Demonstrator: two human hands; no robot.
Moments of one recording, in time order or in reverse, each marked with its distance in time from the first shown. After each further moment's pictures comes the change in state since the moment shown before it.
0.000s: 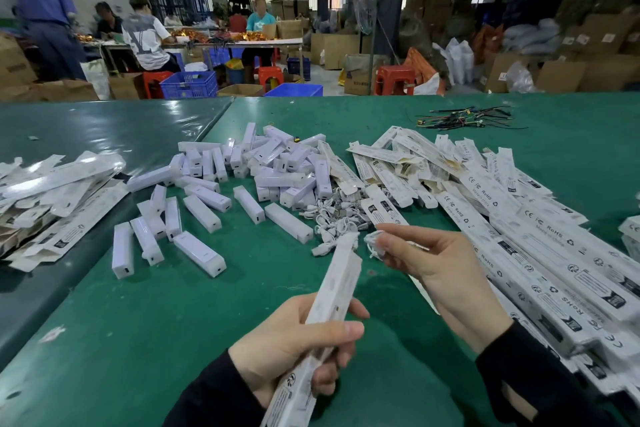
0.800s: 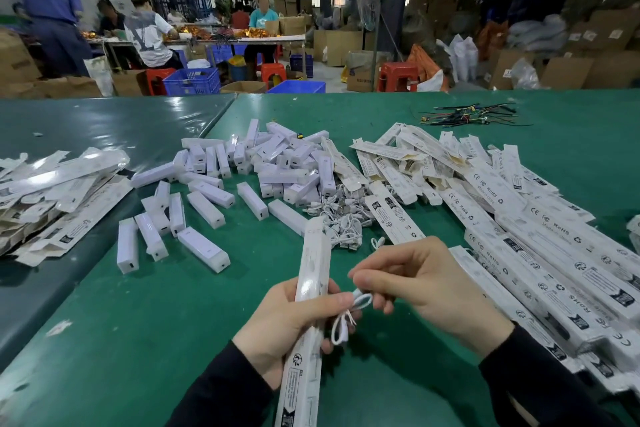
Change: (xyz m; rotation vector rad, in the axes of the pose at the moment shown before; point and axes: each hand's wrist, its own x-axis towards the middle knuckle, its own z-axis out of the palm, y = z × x) left_hand 0.008 0.005 0.000 0.001 0.360 0.075; right_hand -0.009 0.004 0.008 -0.173 -0.373 0.010
